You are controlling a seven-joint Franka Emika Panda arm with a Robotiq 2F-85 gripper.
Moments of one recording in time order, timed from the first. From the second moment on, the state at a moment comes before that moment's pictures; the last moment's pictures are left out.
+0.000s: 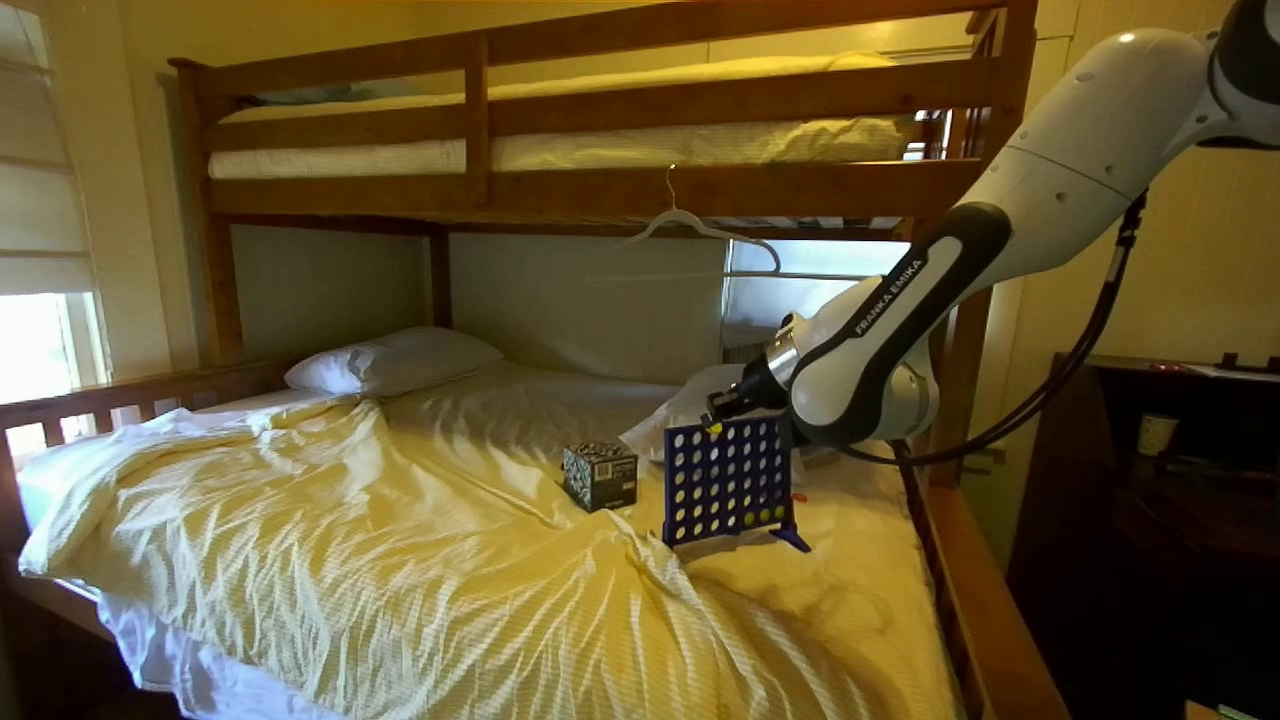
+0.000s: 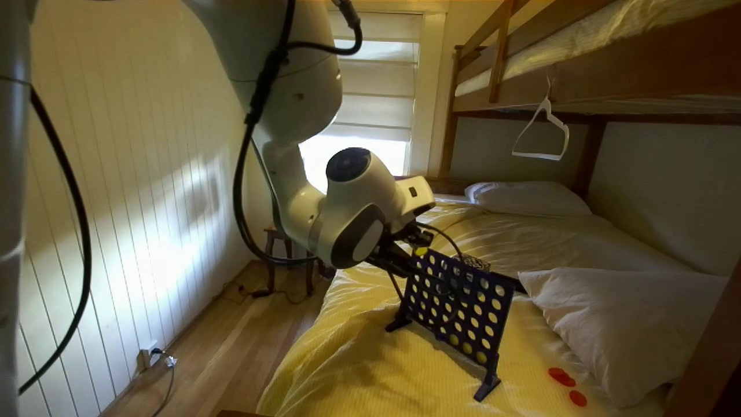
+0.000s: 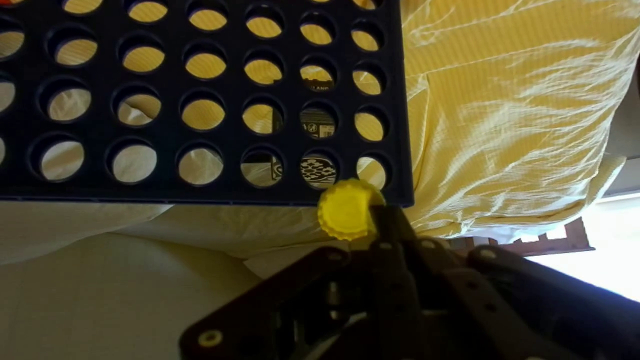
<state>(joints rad) -0.22 0.20 0.19 -2.43 0.15 3.56 -0.11</state>
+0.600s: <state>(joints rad) -0.23 0.23 0.16 -2.44 0.02 3.70 0.04</state>
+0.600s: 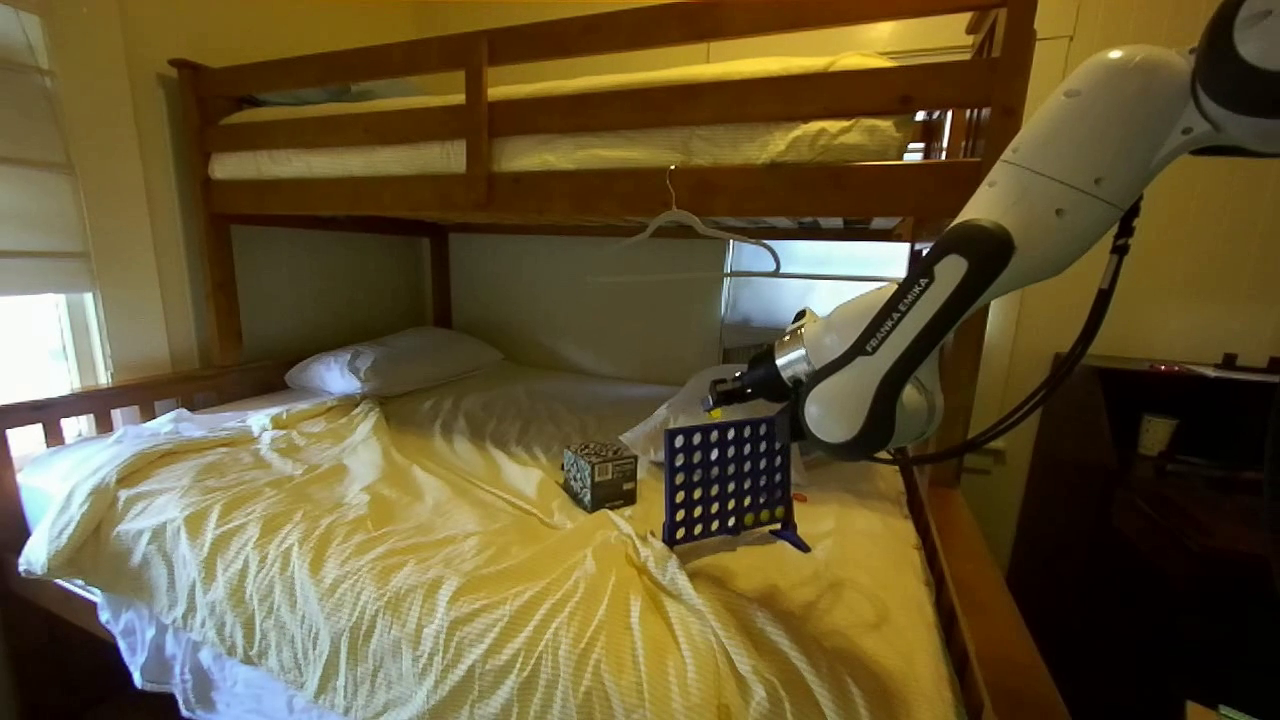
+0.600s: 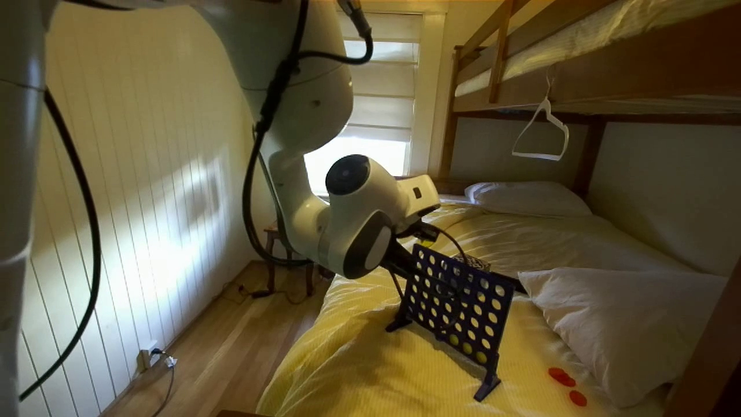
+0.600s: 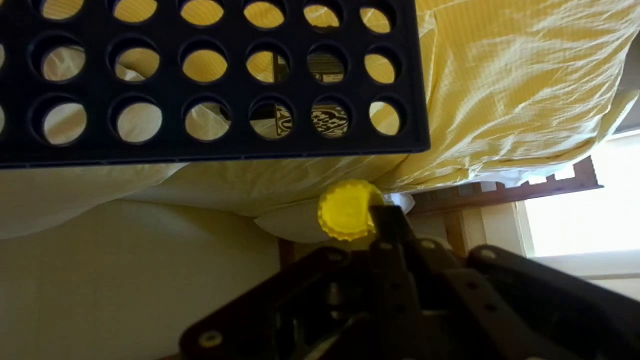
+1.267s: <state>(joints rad) -0.40 0.31 0.17 -2.44 -0.20 3.88 0.28</state>
